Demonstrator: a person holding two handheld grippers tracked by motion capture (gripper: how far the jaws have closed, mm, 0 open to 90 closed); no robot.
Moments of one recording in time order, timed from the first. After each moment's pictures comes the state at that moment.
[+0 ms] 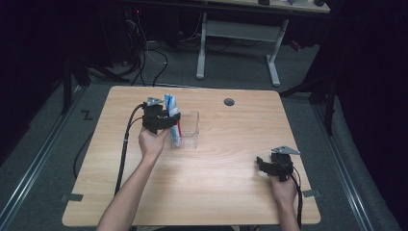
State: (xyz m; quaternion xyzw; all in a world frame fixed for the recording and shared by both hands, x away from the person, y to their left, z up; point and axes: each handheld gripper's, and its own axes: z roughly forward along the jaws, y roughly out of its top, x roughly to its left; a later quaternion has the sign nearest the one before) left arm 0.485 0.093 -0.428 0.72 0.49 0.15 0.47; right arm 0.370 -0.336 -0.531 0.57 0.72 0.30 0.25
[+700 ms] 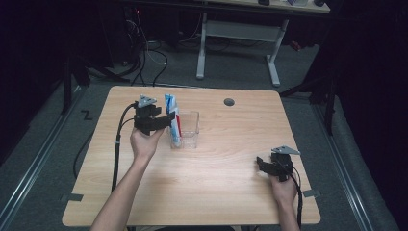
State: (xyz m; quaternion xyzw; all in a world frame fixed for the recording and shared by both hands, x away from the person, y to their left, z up) left arm 0.465 0.109 -0.407 0.72 0.46 0.19 0.48; right arm 0.370 -0.336 -0.531 0.57 0.72 0.30 0.25
